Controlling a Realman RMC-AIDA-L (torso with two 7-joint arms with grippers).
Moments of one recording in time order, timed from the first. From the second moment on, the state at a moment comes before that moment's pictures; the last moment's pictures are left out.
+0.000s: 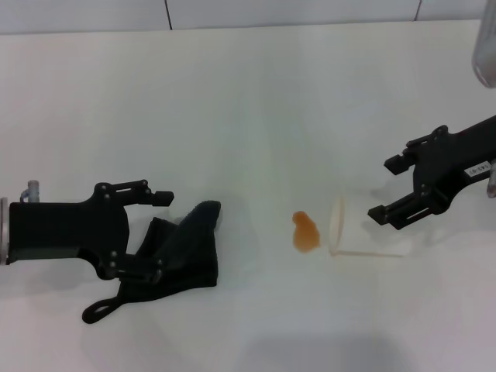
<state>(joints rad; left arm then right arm) -0.41 -2.07 0.82 0.85 2.07 1.71 -1.15 0.44 2.01 -1.34 -1.62 -2.28 -1.65 2.27</state>
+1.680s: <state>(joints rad) -0.42 -2.08 0.82 0.82 2.07 1.69 -1.12 0.54 2.01 -1.49 -1.47 -2.47 -1.61 2.36</state>
